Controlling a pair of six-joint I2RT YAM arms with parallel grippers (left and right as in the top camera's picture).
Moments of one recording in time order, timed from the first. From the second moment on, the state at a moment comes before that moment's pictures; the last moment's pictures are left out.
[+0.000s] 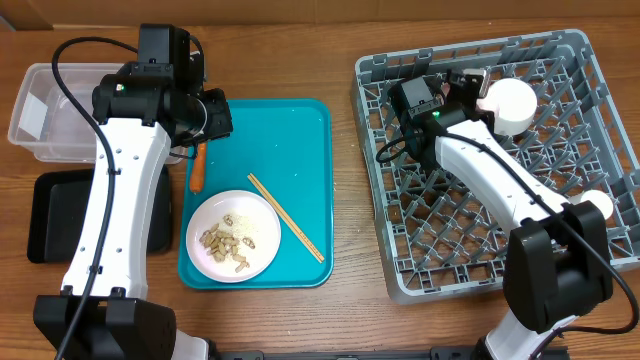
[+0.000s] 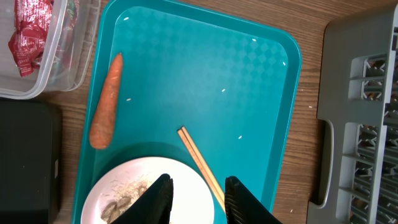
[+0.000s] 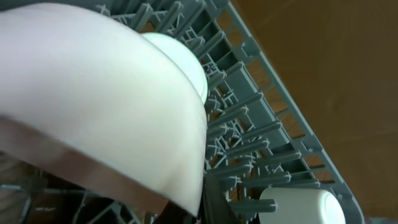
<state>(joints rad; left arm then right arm) -0.06 1.66 1.68 -1.18 0.11 -0.31 0.37 1.85 1.40 -0.92 1.02 0.59</state>
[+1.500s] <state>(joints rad) -0.06 1.67 1.53 -1.41 0.08 -0.32 0.44 1.53 1.50 -1.18 -0.25 0.17</state>
